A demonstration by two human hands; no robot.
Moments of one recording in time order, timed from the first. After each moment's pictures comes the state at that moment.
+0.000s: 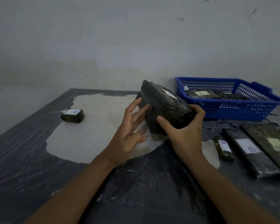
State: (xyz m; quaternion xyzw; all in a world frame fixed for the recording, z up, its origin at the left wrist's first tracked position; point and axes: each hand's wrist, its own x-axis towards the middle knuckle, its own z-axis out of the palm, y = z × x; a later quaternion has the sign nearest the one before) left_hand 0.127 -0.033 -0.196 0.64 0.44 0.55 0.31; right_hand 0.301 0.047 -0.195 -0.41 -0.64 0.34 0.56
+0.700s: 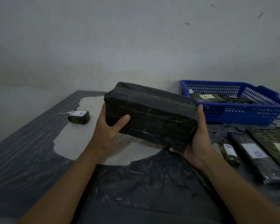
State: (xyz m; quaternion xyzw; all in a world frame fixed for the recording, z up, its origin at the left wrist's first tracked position) left_hand 0.069 -0.028 -0.192 0.52 0.52 0.65 0.18; right_hand 0.312 0.055 -0.183 -0.31 -0.45 0.73 0.41
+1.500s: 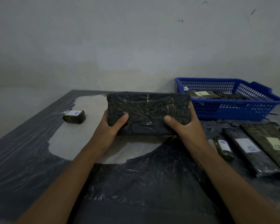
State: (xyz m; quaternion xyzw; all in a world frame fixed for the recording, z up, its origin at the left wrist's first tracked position) left_hand 0.075 -0.024 -0.196 0.49 0.60 0.58 0.25; right_hand 0.316 0.071 -0.192 -0.32 -0.65 0.47 0.50
